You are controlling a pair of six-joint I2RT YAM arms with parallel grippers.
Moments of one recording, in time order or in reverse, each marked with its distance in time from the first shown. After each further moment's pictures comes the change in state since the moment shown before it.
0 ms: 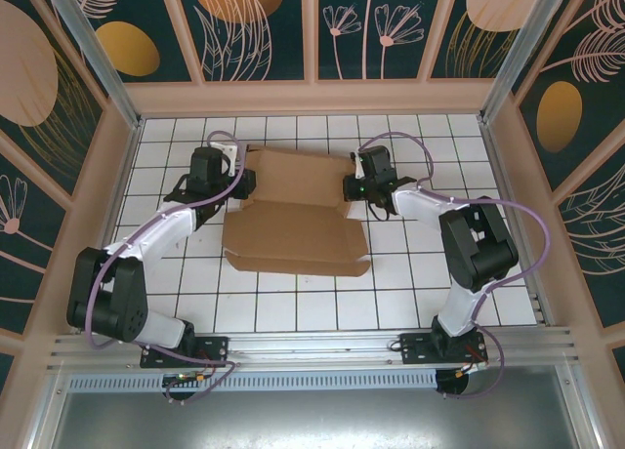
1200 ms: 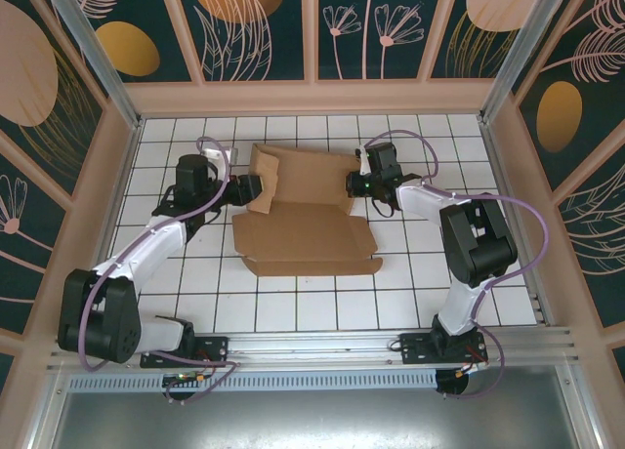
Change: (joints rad) left arm 0.040 -0.117 -0.103 0.093 0.342 -0.127; right arm -0.056 0.031 0.019 0.012 -0.081 0.002
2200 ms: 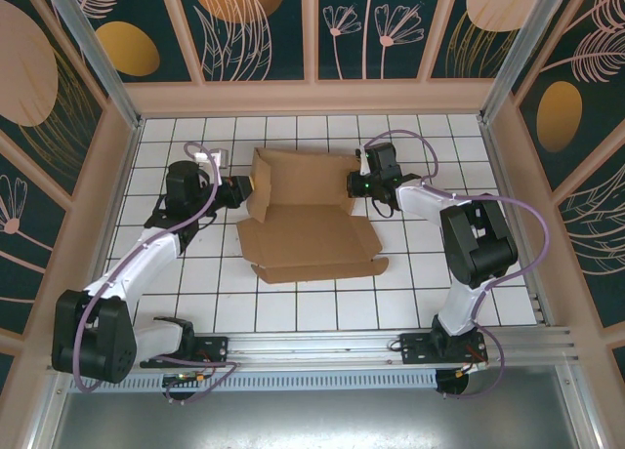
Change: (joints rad) left arm 0.025 -0.114 -0.076 0.055 0.026 -0.093; right arm 0.002 -0.006 0.000 -0.011 0.029 0.000
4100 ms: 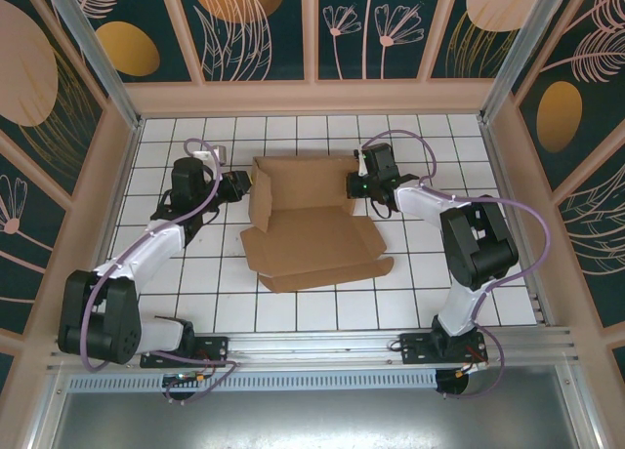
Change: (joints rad) left arm 0.006 0.096 0.018 0.058 -0.081 -0.072; right arm 0.025 -0.011 0.000 -0.015 0.049 -0.004
